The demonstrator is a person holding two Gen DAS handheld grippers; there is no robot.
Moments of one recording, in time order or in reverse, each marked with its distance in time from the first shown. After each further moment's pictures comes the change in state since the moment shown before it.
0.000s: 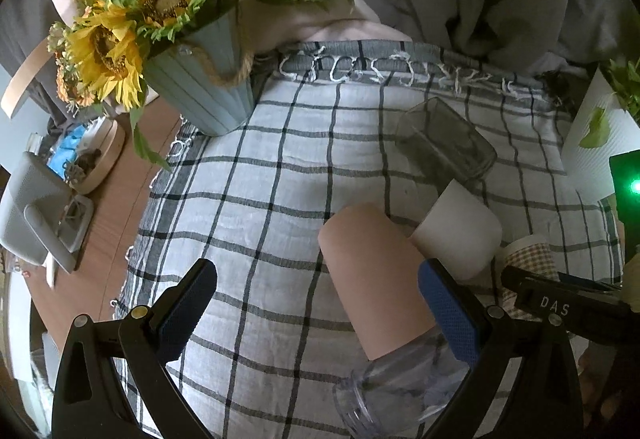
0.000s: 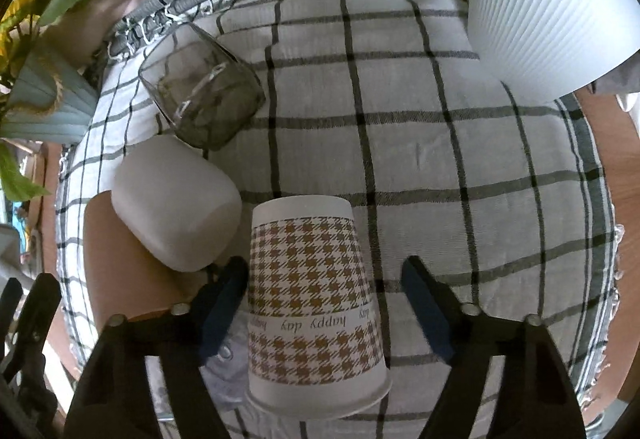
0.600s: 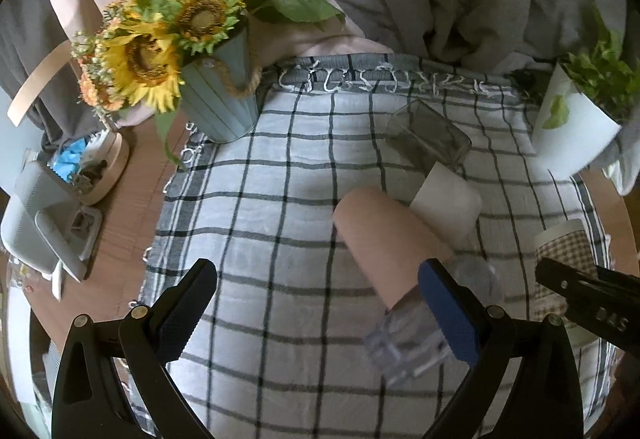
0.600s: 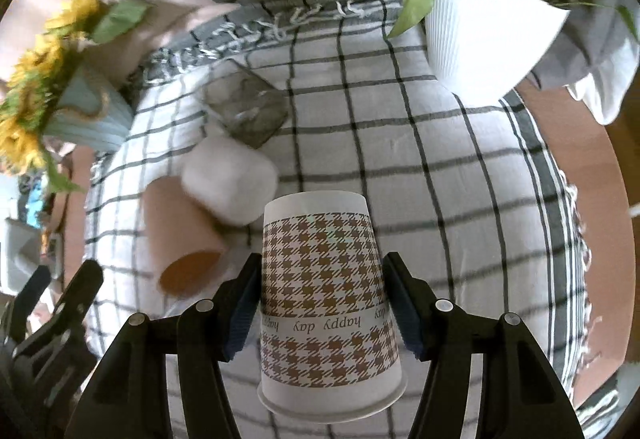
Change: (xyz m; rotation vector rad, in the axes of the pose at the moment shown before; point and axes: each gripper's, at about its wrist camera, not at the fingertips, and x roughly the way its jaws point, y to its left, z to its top) left arm -0.046 0.034 -0.028 0.070 -0.056 -0.065; right arm -0.078 0.019 -0.060 0.034 -0.147 0.002
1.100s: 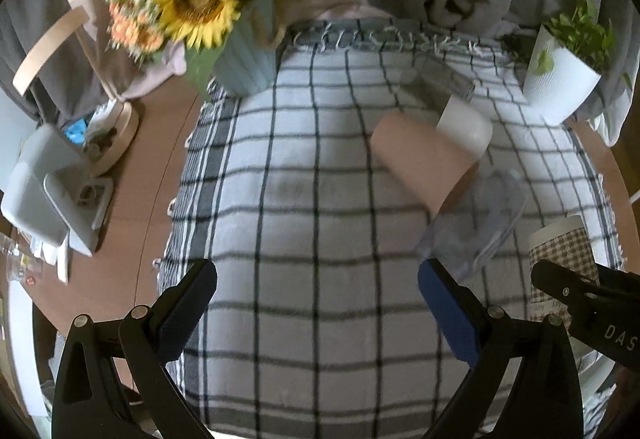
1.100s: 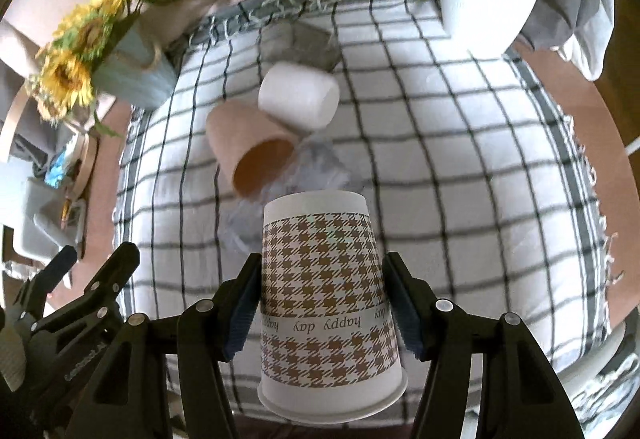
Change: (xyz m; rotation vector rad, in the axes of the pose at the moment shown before) left arm -0.011 0.057 -0.068 0.046 0.071 -0.055; right arm -0.031 0.052 -0.092 0.017 0.015 0.021
